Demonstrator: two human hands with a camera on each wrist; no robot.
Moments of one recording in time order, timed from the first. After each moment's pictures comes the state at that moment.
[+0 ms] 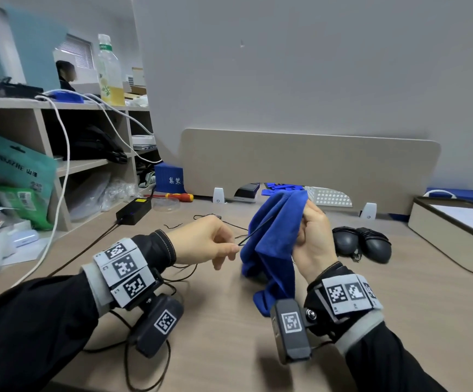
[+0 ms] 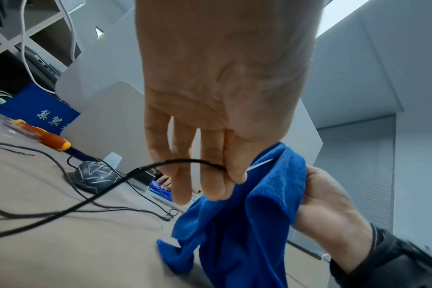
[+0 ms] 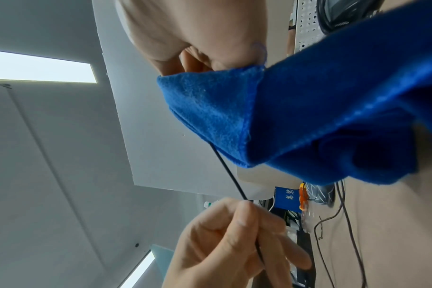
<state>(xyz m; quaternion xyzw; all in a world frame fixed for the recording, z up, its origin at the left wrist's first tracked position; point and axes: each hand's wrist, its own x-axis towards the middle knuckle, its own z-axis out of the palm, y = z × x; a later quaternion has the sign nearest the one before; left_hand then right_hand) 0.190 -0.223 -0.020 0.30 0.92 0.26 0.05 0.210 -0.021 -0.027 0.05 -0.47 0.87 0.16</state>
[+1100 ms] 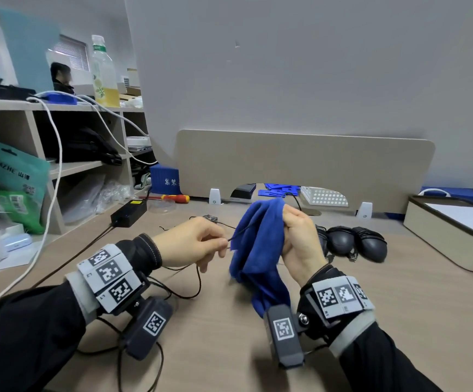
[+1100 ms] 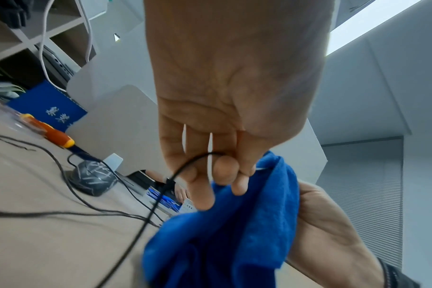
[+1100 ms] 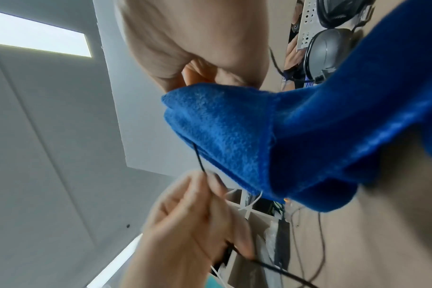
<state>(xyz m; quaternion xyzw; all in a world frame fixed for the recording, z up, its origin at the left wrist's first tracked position) 0.188 -0.234 -0.023 0.31 0.90 0.30 0.05 0.209 -0.029 -0.034 0.05 -0.54 0.83 0.12</state>
